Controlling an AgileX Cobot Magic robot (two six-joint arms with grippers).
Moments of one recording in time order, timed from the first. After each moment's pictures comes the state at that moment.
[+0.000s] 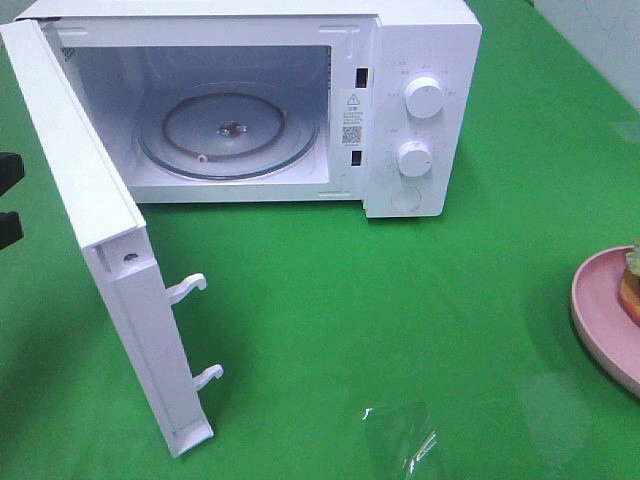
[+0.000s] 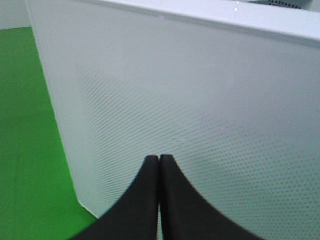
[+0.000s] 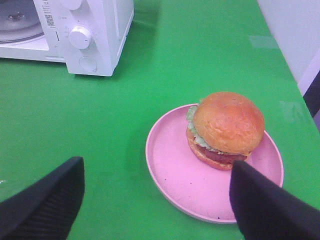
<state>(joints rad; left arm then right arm) 0.01 1.44 -0.30 0.57 -0.88 -0.30 0.10 0.00 -0.49 -0.07 0.97 0.03</state>
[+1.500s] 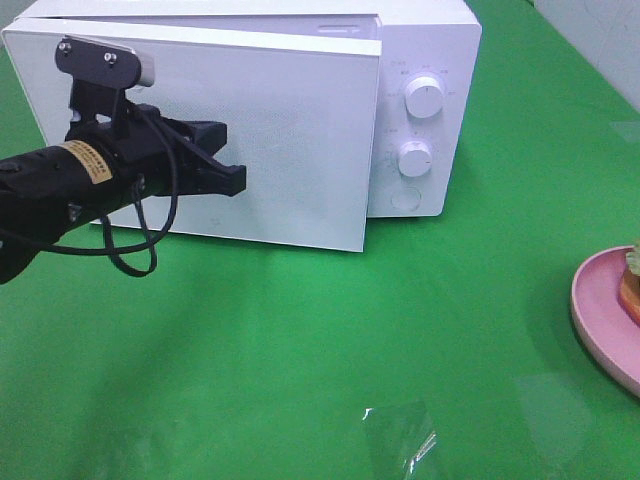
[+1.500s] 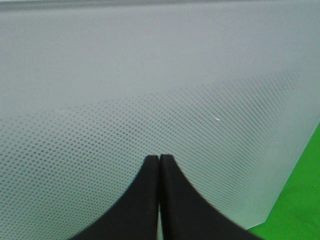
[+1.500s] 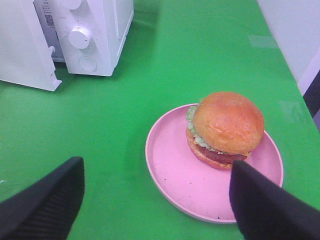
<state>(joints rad) -0.54 1.79 -0.72 0.06 -0.74 -0.10 0.10 0.00 -0.49 -0.07 0.97 0.03</state>
